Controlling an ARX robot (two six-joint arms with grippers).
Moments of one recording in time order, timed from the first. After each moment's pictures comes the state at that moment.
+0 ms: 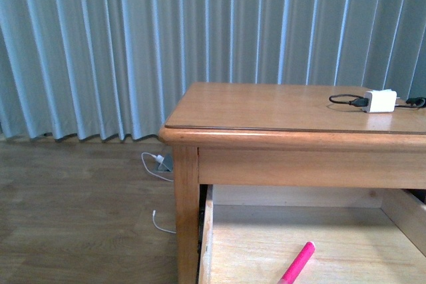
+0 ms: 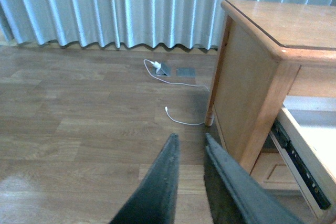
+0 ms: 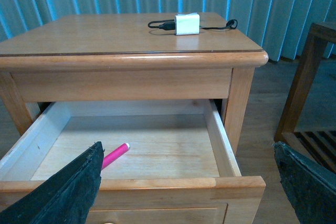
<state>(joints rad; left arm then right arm) -0.01 0.41 0.12 0.29 -0.01 -0.01 0.16 0.23 0.08 0.15 0.16 0.00</state>
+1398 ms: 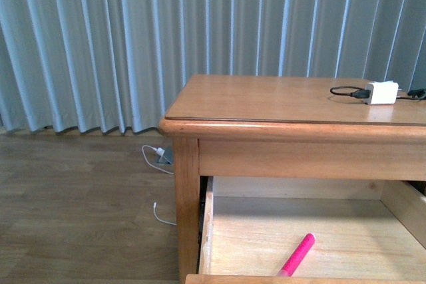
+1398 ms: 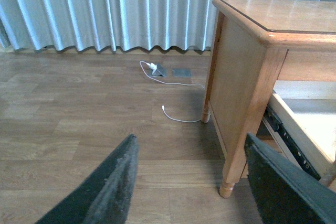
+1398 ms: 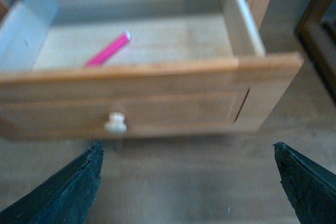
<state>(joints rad) 0.00 0.00 0.02 0.00 0.00 0.00 0.19 0.39 0.17 -0.25 0.16 0.15</state>
